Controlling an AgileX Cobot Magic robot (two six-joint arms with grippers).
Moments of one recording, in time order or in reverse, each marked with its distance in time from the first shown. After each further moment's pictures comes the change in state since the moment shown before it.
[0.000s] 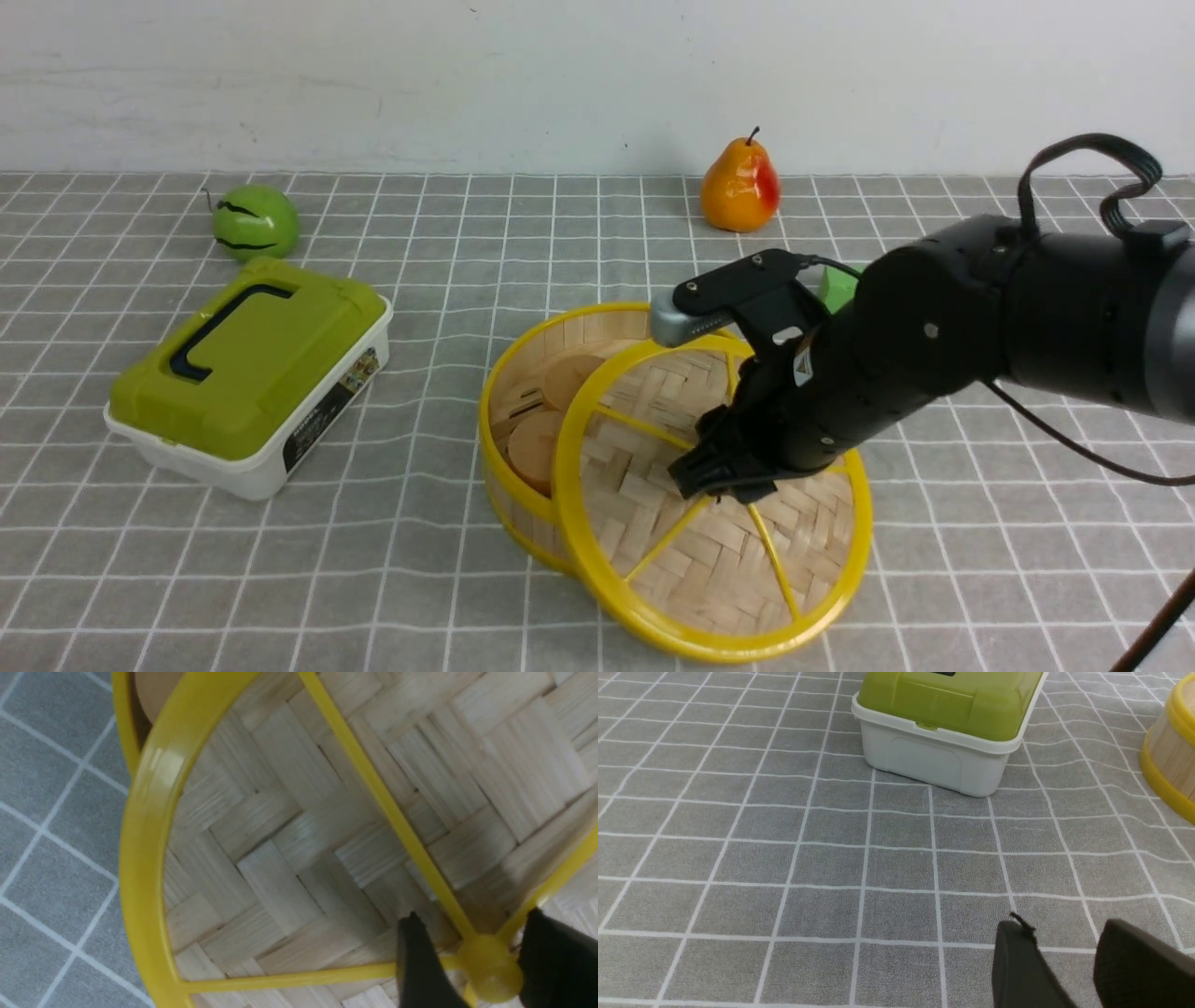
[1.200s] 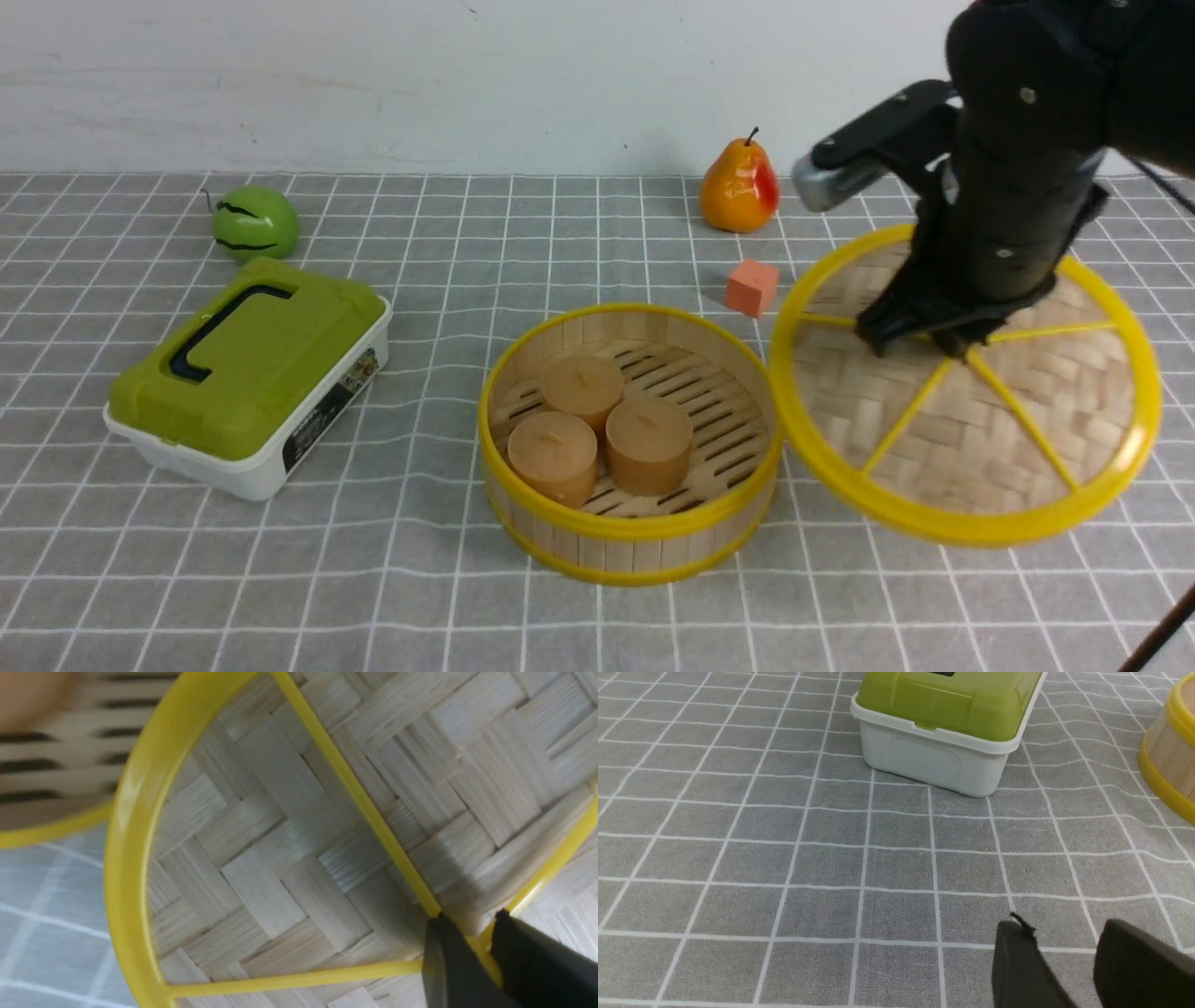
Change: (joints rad) right arm -0.150 -0.018 -0.355 -0.421 0.639 0.071; left arm 0.000 0.000 0.000 0.000 0.000 0.000
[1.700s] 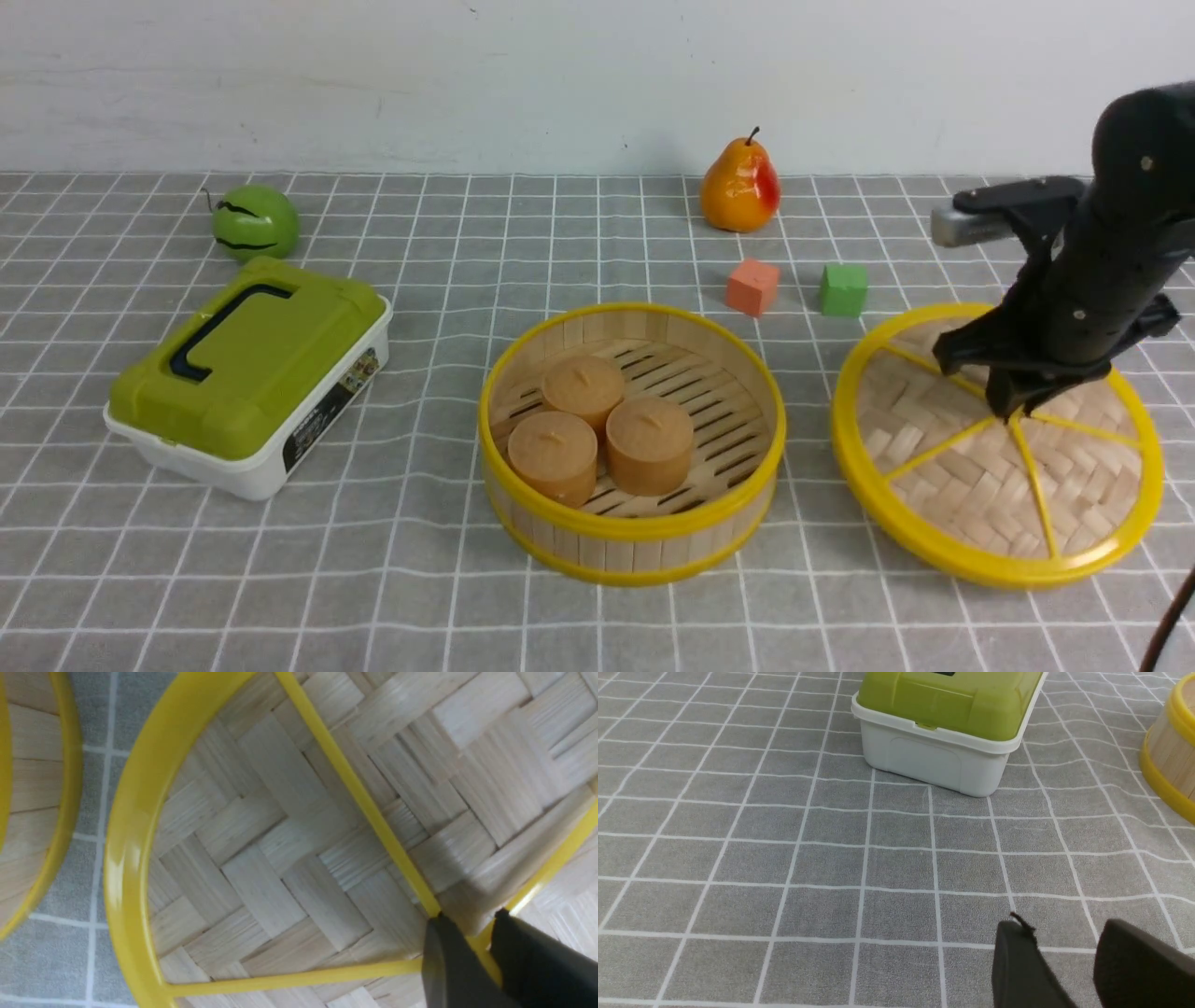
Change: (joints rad) right arm -0.296 0.143 0.145 0.338 -0.305 -0.076; left arm 0.000 0.000 0.000 0.000 0.000 0.000
